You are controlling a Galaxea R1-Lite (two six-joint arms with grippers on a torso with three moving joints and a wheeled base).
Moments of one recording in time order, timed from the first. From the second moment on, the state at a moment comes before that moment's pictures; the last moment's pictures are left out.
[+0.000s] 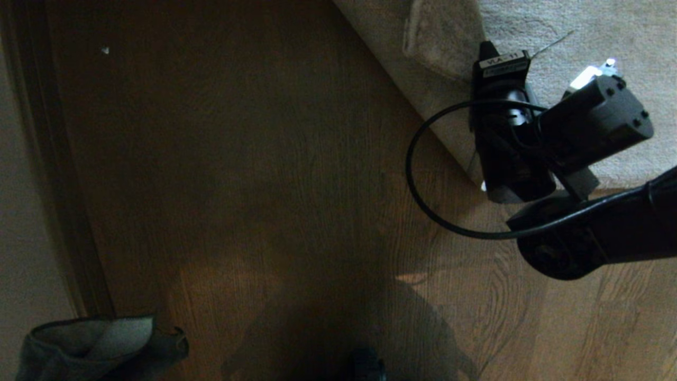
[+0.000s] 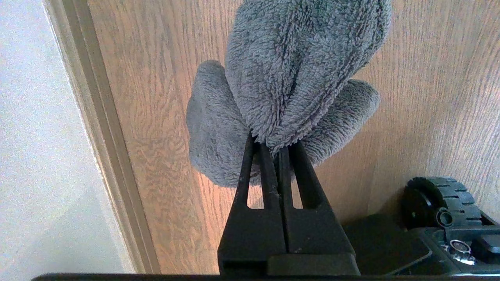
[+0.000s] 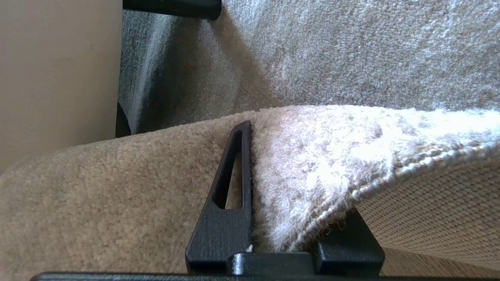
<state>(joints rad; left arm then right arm) 0.00 0.00 0.00 0.00 -0.02 0.02 0.51 1.90 -1.09 -1.52 -0.61 0.87</state>
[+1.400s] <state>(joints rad) 0.00 0.00 0.00 0.00 -0.04 0.10 0.51 1.91 -1.09 -1.52 -0.61 0.84</state>
